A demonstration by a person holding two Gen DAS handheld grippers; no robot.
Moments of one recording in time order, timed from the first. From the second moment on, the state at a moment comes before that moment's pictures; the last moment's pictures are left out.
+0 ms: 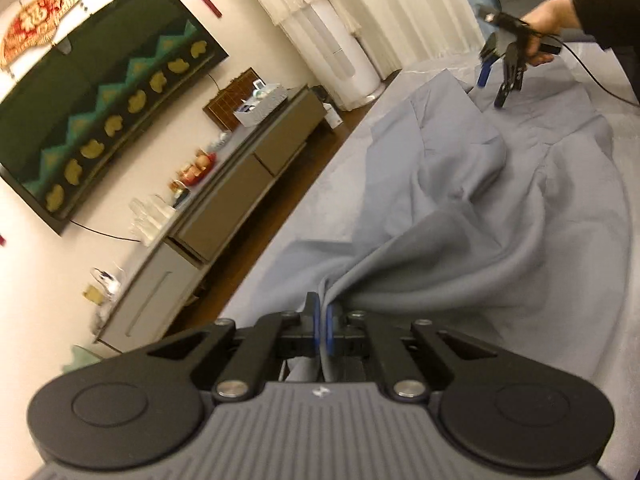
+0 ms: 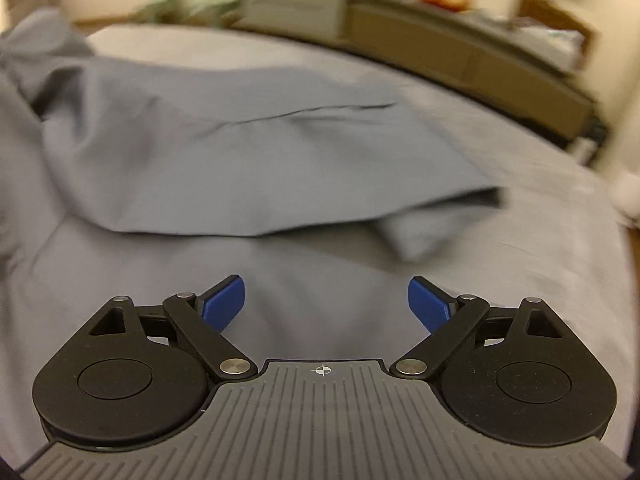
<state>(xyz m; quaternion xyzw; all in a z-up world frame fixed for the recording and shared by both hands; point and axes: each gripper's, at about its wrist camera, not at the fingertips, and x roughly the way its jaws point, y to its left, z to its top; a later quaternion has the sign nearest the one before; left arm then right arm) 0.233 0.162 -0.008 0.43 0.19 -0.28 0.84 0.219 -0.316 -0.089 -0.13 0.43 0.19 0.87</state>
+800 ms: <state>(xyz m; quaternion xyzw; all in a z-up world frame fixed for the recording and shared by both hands) 0.192 0.178 -0.006 0.47 0.17 -0.17 0.85 0.291 -0.285 -0.087 -0.26 0.48 0.18 0.82</state>
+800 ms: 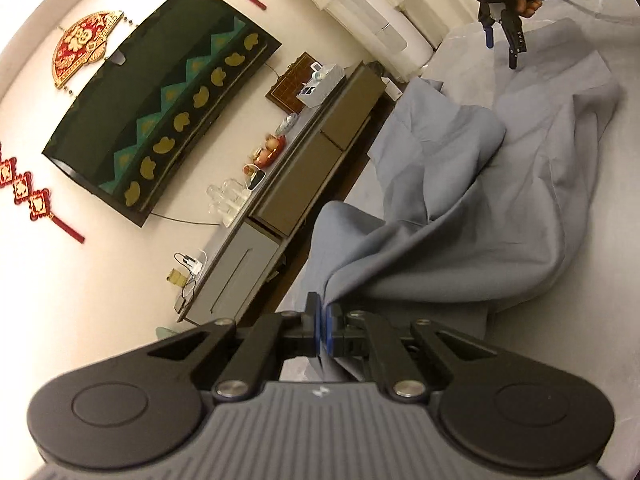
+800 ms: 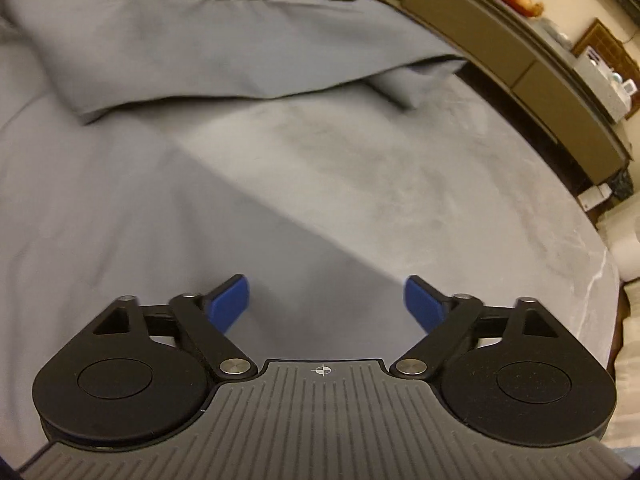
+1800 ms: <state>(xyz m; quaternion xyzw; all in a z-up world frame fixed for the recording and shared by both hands) 0.206 0.194 0.079 0.45 0.10 -0.05 0.88 0.198 -0.348 0.132 -0.27 0.20 0.07 0.94</state>
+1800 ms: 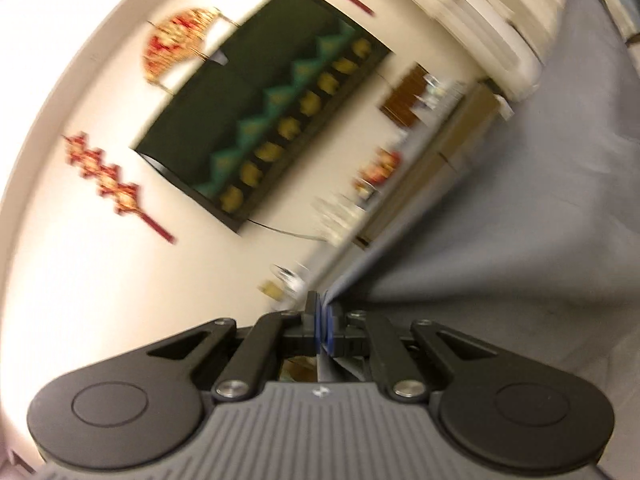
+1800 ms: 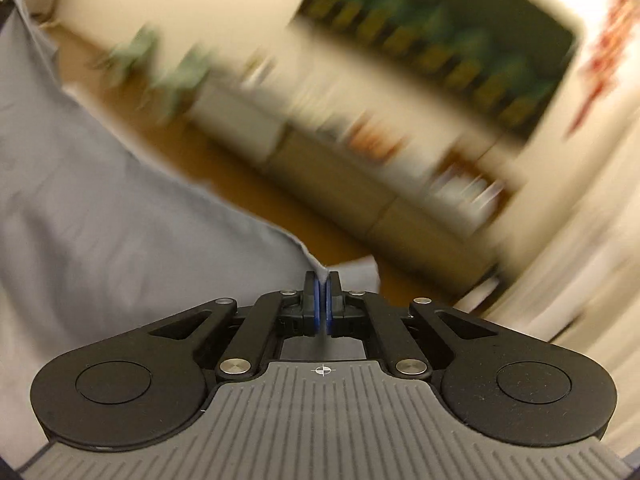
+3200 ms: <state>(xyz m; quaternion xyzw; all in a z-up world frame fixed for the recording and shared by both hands) 0.188 0.367 -0.073 -0.05 0.46 -0.06 0.88 0.081 -0.317 -0.030 -0.18 0.43 -0.04 0.88</state>
